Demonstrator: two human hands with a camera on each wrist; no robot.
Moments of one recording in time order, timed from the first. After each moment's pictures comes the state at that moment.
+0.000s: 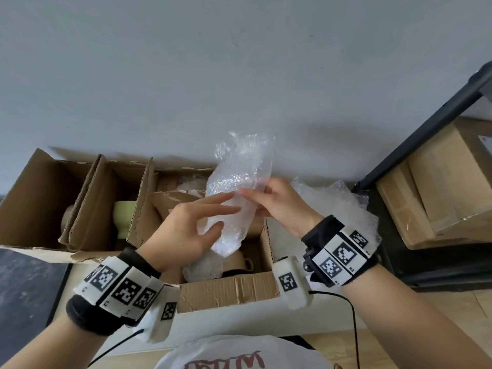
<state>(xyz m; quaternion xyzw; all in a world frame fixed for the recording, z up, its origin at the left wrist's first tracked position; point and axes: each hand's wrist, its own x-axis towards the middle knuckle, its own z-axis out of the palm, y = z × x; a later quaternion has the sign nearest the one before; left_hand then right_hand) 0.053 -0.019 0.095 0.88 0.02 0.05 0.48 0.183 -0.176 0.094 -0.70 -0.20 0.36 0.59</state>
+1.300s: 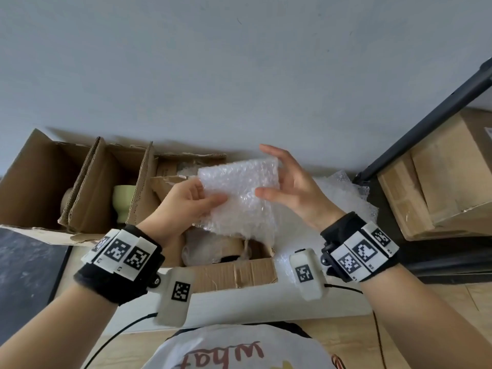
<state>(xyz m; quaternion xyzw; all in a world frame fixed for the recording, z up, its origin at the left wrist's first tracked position) 0.065 -0.013 0.067 0.66 0.20 0.01 0.72 0.186 -0.208 0.094 -0.67 -0.33 0.29 0.60</state>
